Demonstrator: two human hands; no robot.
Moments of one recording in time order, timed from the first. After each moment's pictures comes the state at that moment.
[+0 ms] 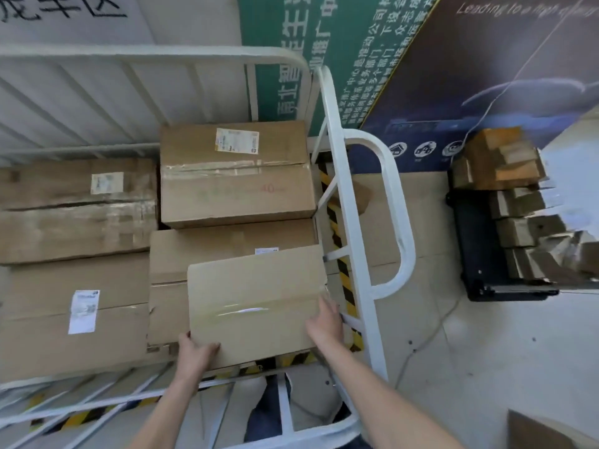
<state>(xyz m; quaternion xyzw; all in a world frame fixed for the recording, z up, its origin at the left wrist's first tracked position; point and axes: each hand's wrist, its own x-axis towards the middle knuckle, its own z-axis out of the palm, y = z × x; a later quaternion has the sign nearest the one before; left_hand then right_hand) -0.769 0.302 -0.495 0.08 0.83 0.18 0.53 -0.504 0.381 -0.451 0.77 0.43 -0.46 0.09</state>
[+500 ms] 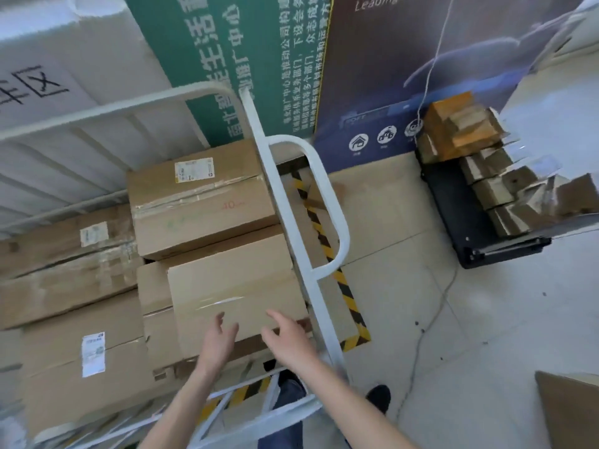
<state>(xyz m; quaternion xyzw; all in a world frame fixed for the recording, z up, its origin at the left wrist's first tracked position) -0.657 0.346 -0.402 0.33 0.79 0.09 0.51 -0.485 0.343 -0.350 0.64 0.45 -0.62 -0.04</state>
